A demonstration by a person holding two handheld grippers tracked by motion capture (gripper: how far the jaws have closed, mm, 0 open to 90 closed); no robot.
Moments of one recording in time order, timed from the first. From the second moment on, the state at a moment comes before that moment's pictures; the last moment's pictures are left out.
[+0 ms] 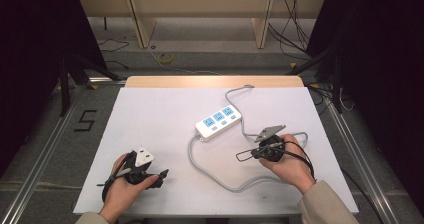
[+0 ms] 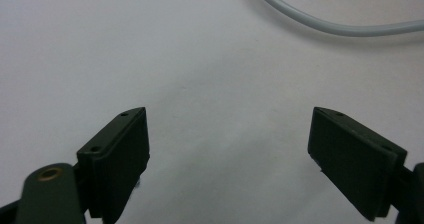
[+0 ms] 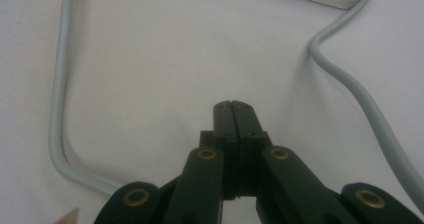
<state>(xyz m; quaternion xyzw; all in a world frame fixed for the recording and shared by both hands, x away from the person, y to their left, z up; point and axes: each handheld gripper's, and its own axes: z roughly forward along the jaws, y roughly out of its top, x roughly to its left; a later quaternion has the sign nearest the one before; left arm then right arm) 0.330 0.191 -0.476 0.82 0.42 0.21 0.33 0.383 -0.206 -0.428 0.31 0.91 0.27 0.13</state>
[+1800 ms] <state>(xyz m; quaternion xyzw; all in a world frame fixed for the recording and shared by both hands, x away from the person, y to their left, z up) 0.331 0.190 -0.476 0.82 0.42 0.21 0.33 0.407 -0.177 -0.427 0.30 0.91 0.25 0.12</state>
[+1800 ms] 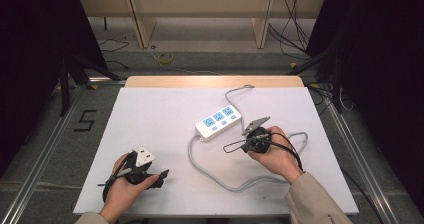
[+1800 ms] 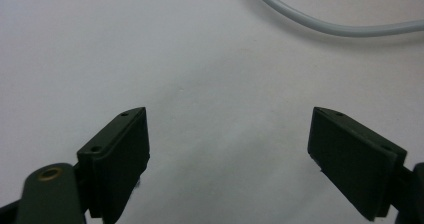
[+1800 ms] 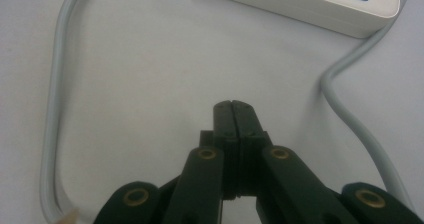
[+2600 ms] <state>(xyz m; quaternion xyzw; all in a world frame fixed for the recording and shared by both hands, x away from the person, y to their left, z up) 0.330 0.191 -0.476 0.82 0.41 0.21 0.33 0.427 -0.160 -0.425 0.30 0.92 0.24 0.11</state>
